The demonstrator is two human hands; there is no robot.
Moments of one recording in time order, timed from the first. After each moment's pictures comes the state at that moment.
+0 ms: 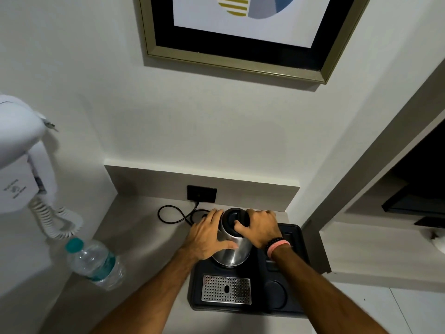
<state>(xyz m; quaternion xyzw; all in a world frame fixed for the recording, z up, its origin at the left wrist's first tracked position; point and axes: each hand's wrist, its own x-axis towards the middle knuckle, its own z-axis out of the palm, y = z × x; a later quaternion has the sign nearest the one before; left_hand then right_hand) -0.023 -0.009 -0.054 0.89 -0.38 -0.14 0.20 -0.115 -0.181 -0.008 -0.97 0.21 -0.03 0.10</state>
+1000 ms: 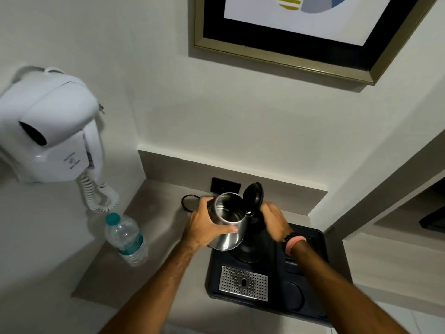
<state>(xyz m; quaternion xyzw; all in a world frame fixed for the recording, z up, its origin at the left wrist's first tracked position) -0.013 0.057 -0.038 0.86 -0.13 -0.15 0.47 -0.099 -0.151 0.002 -0.84 0.17 -0.06 0.51</state>
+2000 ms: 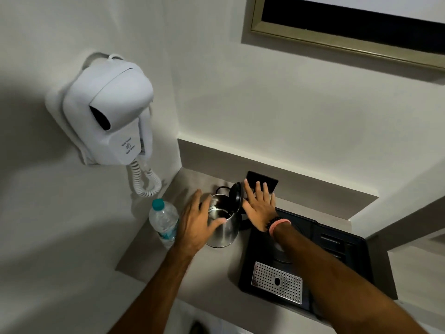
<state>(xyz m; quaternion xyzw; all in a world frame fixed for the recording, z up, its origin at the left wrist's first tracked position) -0.007 0.165 -0.035 0.95 -0.18 -0.01 0.24 -0.006 -0.060 -0.058 -0.97 0.08 0.09 0.19</state>
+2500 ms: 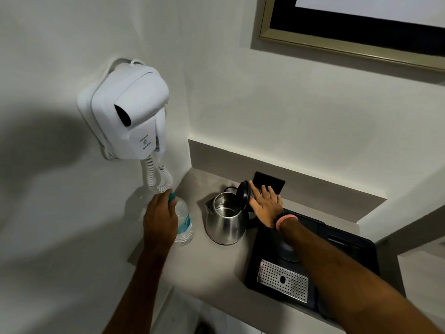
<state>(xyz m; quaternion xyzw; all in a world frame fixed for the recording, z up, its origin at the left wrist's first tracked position) -0.016 0.245 0.000 0.92 0.00 0.16 0.35 -0.010 -0.060 -0.045 -0.97 0.08 0.14 0.18</state>
